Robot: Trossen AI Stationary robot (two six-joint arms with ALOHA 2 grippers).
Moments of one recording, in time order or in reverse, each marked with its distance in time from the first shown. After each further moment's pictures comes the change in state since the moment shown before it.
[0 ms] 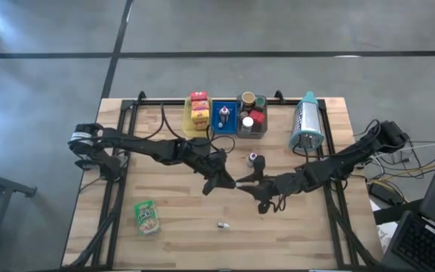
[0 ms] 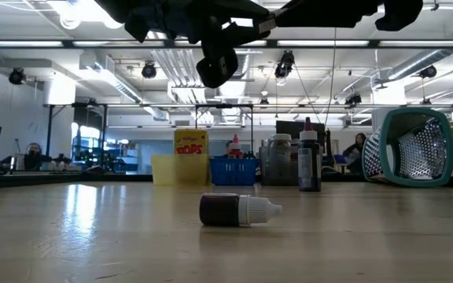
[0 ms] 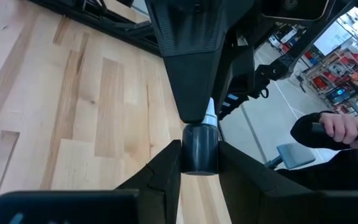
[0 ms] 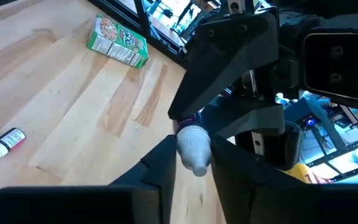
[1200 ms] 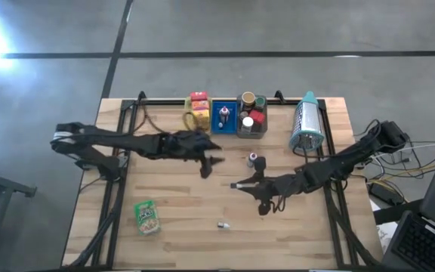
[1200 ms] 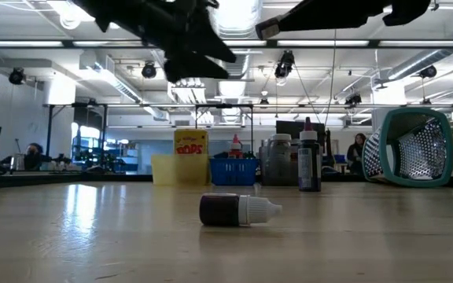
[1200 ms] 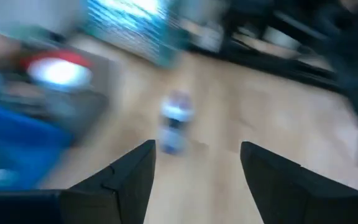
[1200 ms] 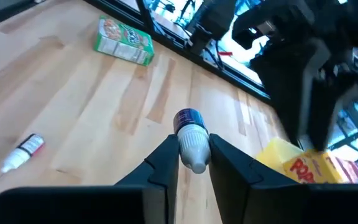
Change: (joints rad) left arm 0.043 -0.191 -0.122 -0.137 -0.517 0.224; right arm 0.000 0.000 -0.001 -0.034 -0.005 0.125
